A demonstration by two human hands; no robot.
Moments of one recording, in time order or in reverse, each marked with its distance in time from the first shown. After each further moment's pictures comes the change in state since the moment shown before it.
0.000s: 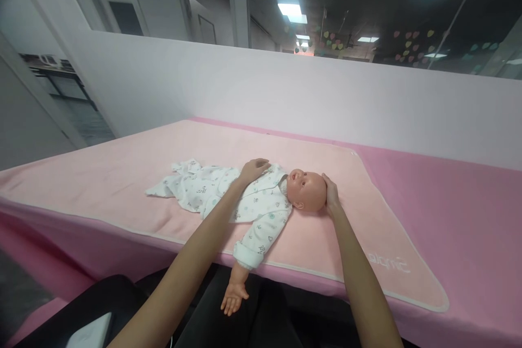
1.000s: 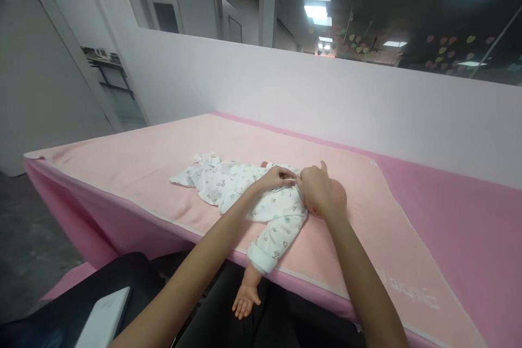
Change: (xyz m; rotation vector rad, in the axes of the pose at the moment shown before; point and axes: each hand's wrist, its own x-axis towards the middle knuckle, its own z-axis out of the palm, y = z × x) left_hand -0.025 0.009 0.010 -0.320 -0.218 0.230; right_hand -0.003 -0.026 0.101 -1.883 -0.038 -0.718
